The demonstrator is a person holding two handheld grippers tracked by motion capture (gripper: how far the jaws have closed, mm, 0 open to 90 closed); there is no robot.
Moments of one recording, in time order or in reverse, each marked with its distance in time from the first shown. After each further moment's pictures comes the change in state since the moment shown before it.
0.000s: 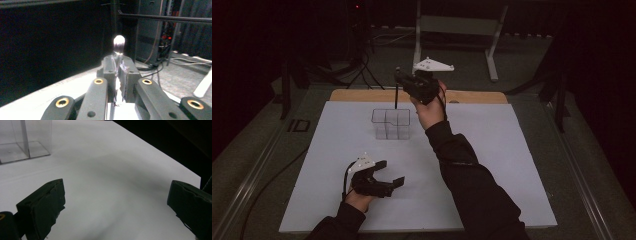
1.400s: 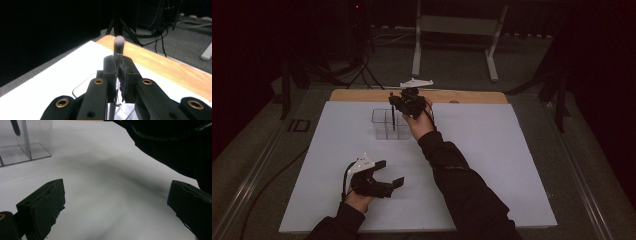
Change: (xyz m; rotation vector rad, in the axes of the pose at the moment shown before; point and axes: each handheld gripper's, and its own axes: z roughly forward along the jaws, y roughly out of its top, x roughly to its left) left arm -0.002 0.000 -0.001 0.000 0.005 0.012; right arm -0.006 -0.072 0.054 0.249 -0.018 0.083
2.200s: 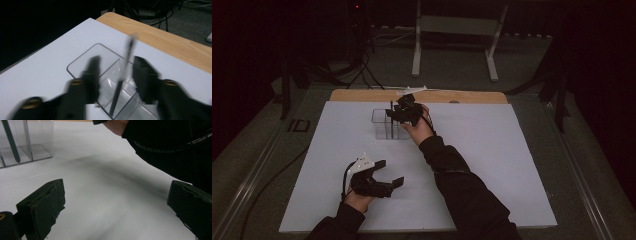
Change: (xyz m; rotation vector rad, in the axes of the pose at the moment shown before) left arm -0.001 0.000 -0.001 -0.005 0.008 0.006; right arm 0.001 -0.020 0.015 0.125 0.007 -0.003
